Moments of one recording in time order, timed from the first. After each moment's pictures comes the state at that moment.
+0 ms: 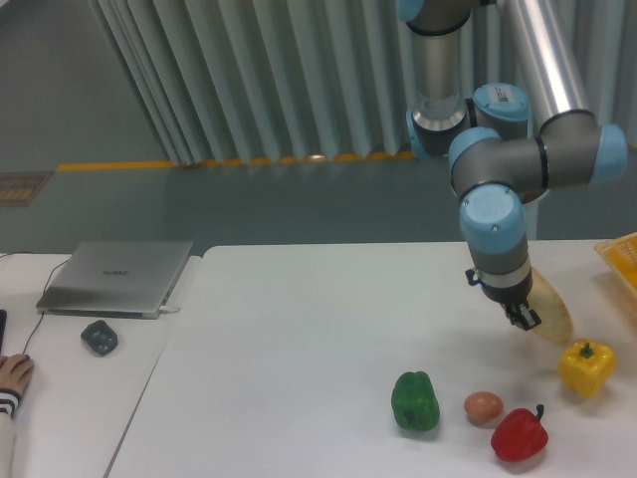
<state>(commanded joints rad) 2.31 -1.87 -1.53 -1.50 1.73 1.22</state>
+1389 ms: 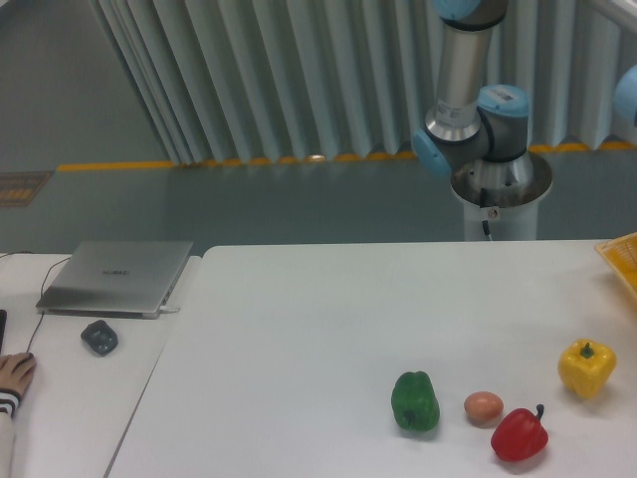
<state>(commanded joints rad) 2.78 -1.86 -1.49 -1.43 1.72 2.05</state>
